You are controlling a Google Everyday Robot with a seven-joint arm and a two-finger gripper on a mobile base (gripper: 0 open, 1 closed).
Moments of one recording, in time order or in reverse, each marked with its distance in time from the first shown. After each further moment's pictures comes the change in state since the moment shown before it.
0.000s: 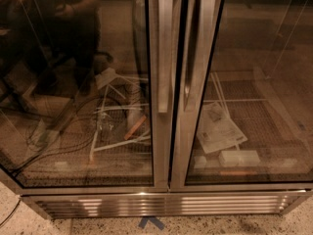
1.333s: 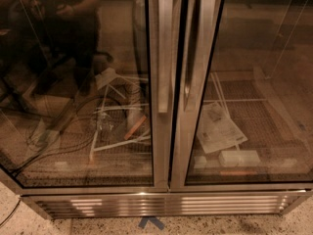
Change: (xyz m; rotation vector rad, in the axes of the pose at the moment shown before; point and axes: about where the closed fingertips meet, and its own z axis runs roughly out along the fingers) arm 0.000 0.000 0.000 0.000 0.000 0.000
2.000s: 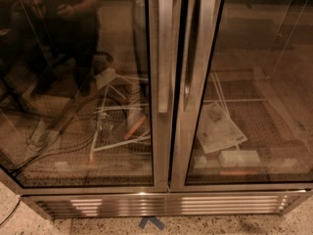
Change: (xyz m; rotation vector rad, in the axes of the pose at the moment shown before) arm 0.000 0.000 0.000 0.000 0.000 0.000
